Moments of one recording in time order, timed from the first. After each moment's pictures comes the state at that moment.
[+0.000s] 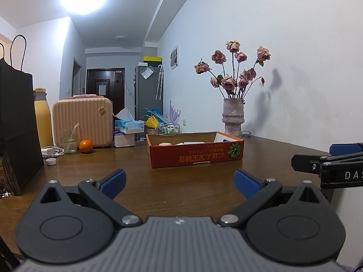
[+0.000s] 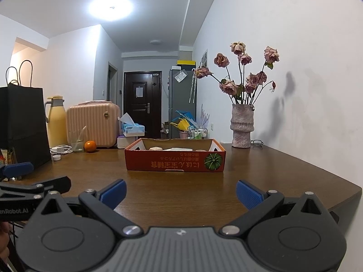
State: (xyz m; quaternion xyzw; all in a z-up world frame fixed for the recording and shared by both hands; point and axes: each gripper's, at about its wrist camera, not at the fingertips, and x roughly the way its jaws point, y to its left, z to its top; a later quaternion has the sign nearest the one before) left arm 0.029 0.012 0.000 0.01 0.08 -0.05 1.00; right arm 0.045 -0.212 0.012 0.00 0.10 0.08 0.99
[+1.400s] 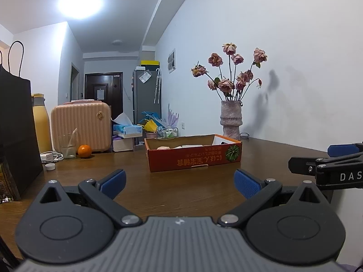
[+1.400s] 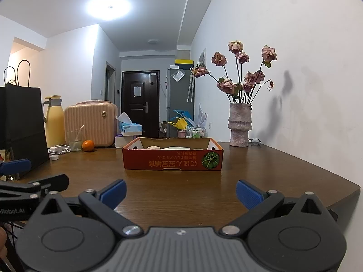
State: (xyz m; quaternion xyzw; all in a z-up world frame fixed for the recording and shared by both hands) left arm 0.026 0.009 0.001 0.02 0.06 -0.05 1.00; right arm 0.044 -0.214 0.010 0.00 0.10 0.07 0.99
